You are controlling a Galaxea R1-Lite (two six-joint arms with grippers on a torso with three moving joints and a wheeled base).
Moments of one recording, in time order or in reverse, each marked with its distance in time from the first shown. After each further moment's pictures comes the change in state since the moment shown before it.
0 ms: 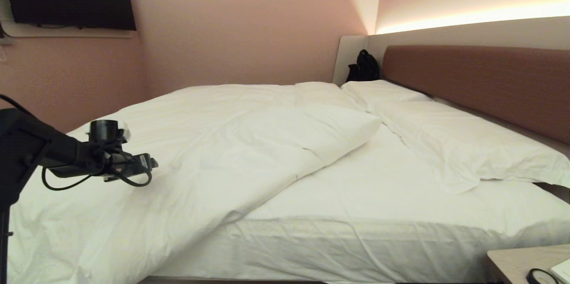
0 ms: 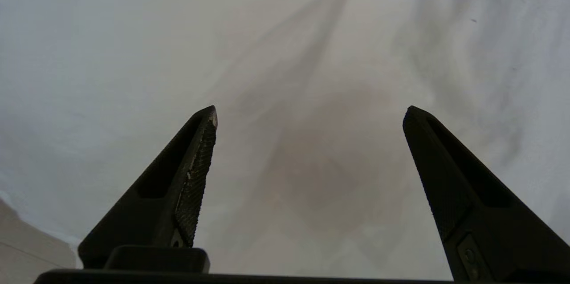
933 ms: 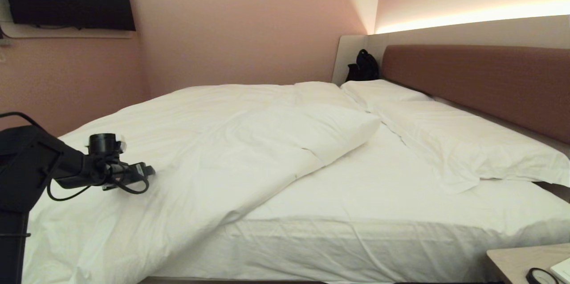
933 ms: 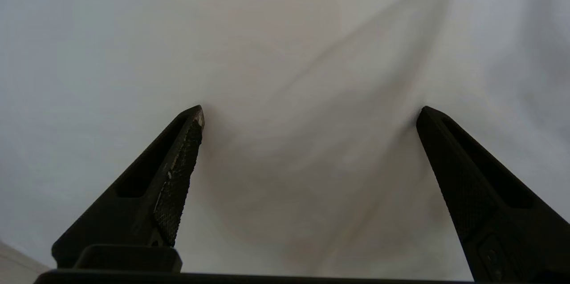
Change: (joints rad) left arm 0.068 0.154 -0.093 -0.055 -0.007 0.000; right arm 0.000 0.000 0.000 0.001 0.000 0.000
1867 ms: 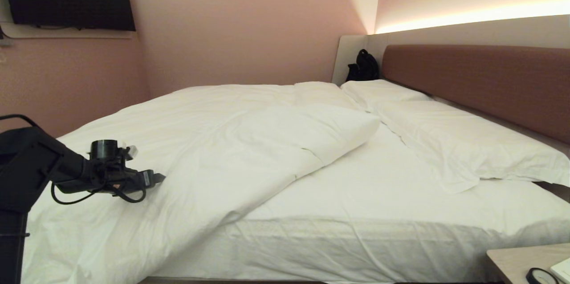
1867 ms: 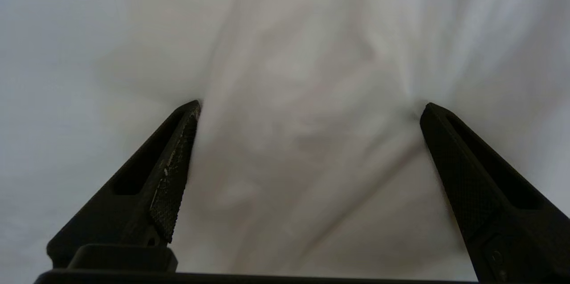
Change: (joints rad) left arm -0.003 -0.013 0.069 0.035 -0.236 0.087; right arm 0.000 0.000 -0.001 0.000 0.000 0.000
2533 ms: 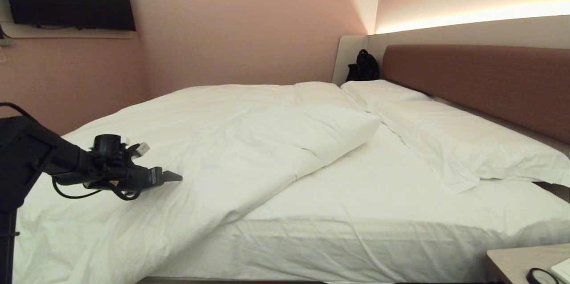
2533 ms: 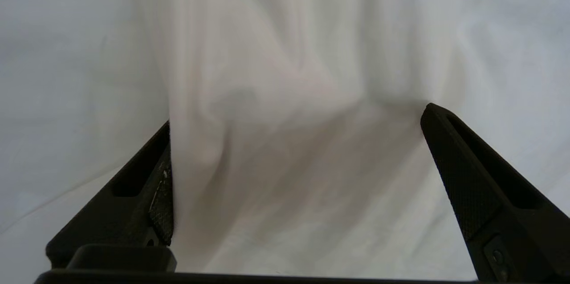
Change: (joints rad) left arm -0.041 -0.097 0.041 0.144 -0.238 0.012; right arm 0.000 0.000 0.001 0.000 0.000 0.000
